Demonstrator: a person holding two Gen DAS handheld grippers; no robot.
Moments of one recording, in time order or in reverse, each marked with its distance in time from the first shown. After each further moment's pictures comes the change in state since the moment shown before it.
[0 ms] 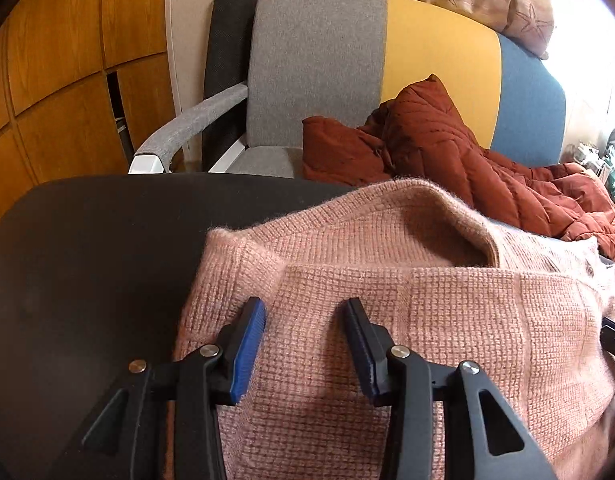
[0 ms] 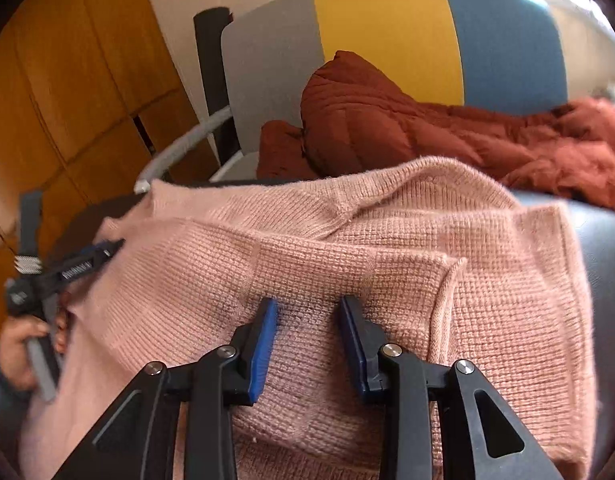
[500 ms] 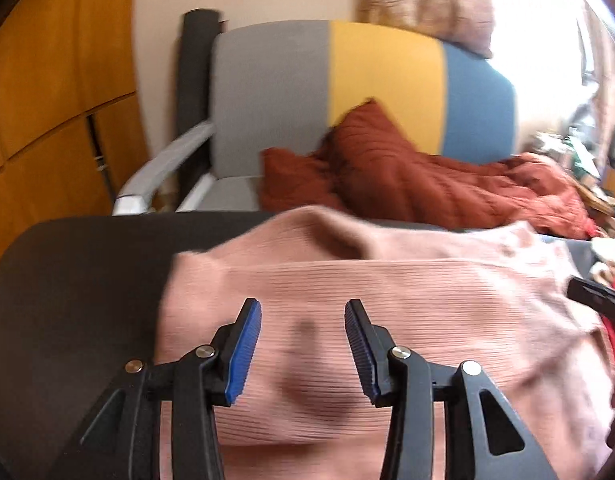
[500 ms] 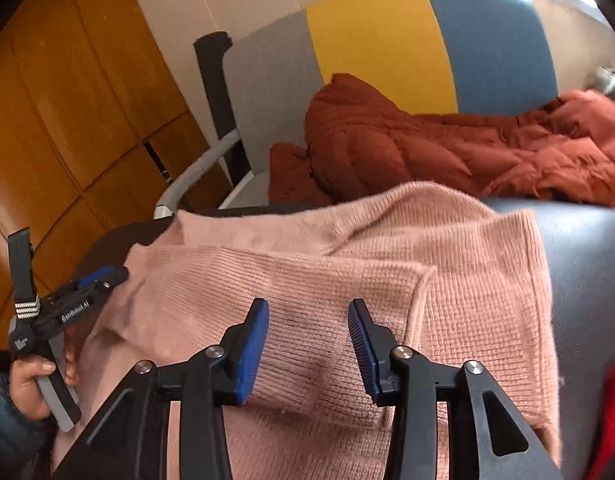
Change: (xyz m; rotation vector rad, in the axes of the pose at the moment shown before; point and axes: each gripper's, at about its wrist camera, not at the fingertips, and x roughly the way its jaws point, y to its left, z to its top) left arm -0.084 -0.053 -0.010 0.114 -0.091 -0.099; right arm -0.051 0.000 0.007 0.061 -0.046 0.058
